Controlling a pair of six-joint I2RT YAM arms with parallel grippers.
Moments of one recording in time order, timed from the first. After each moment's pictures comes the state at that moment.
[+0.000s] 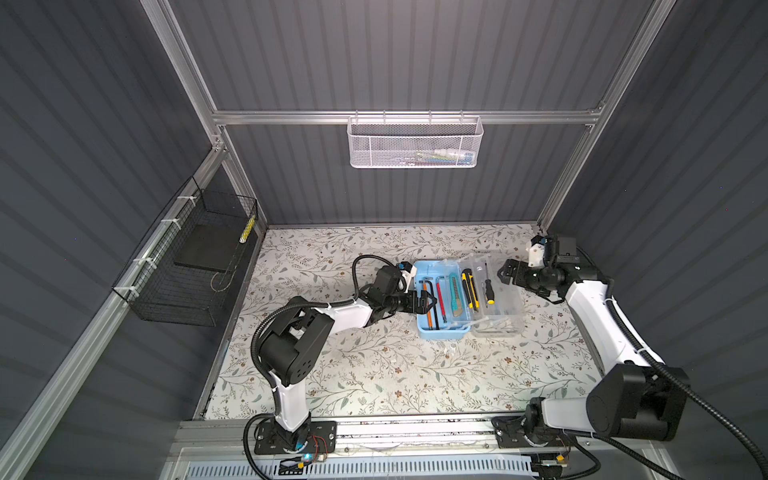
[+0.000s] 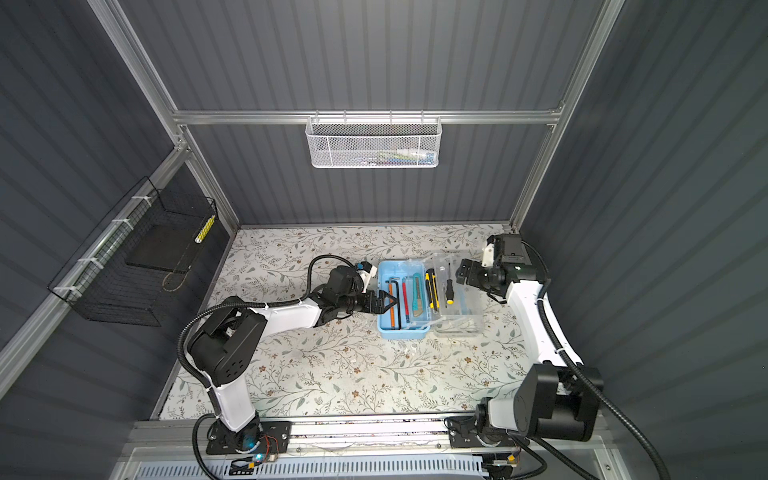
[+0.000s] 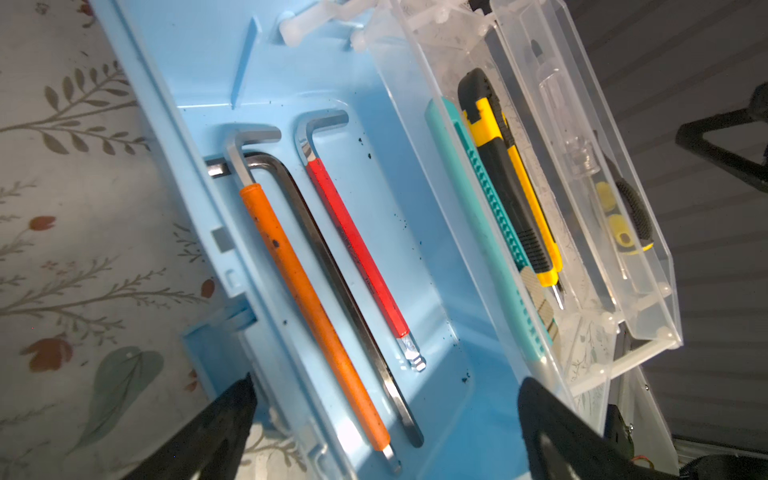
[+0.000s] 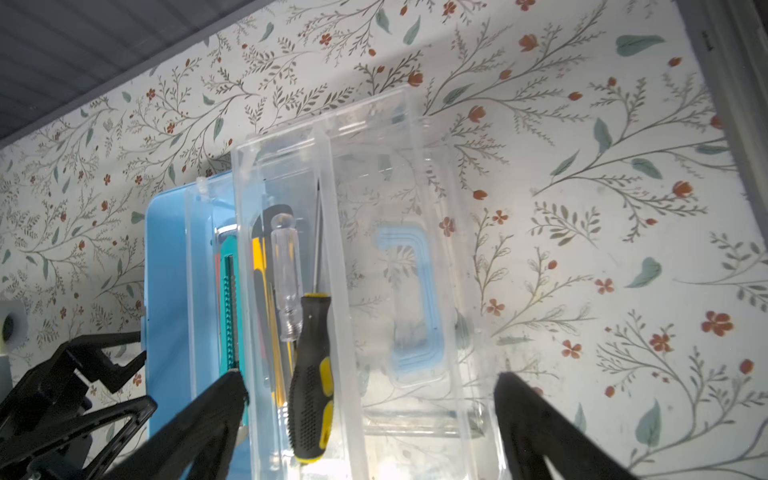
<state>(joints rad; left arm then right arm) -0.69 1.85 1.03 0.20 0.41 -0.51 -0.10 1.36 1.15 -0.72 -0.22 0.22</state>
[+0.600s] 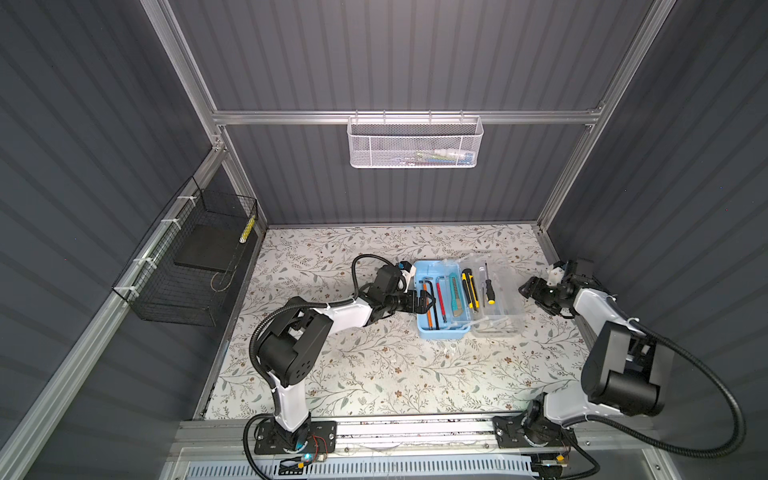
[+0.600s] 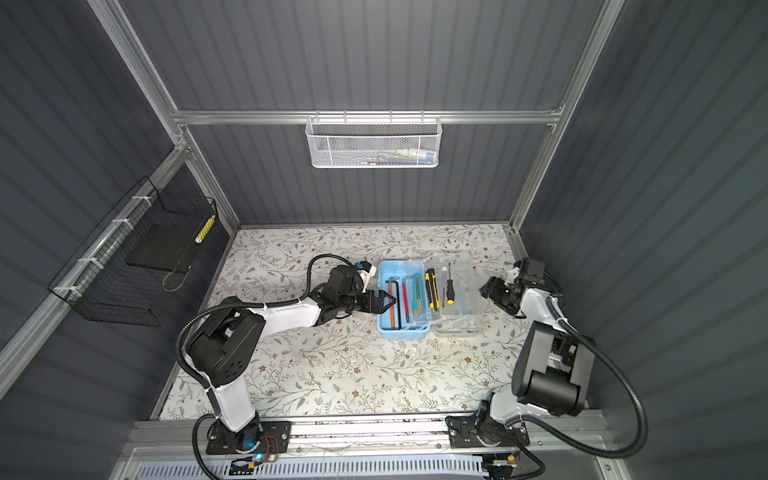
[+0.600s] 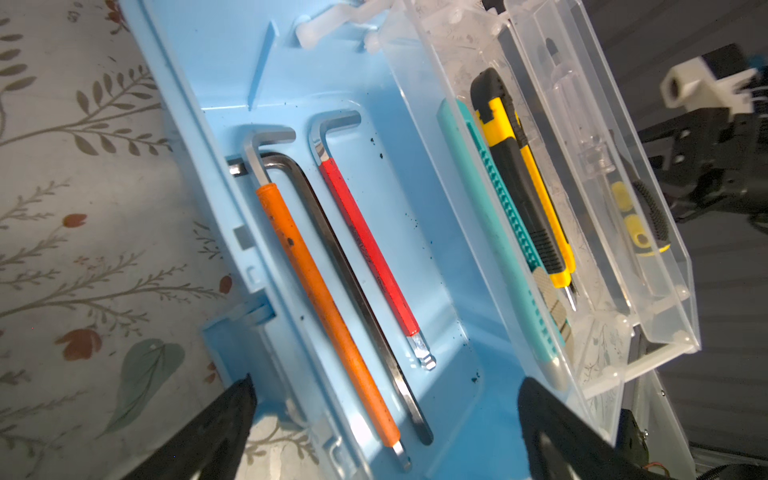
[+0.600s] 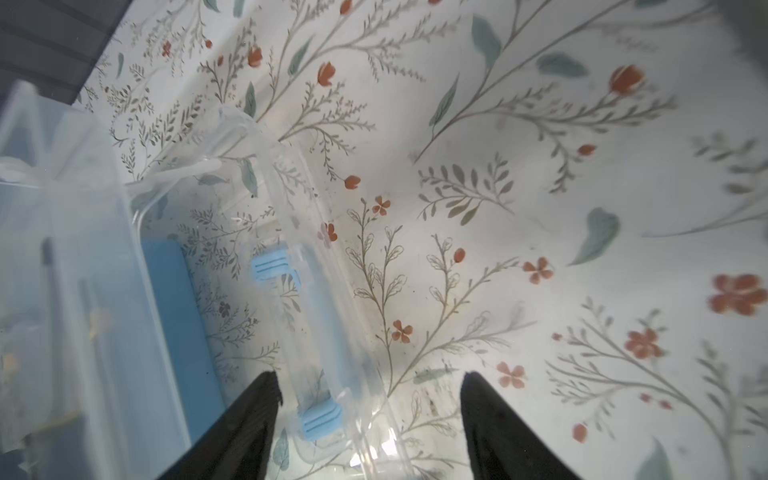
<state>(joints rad) -0.69 1.84 1.04 0.16 0.39 -0.50 -0.36 1.56 0.93 -0.45 -0.39 0.26</state>
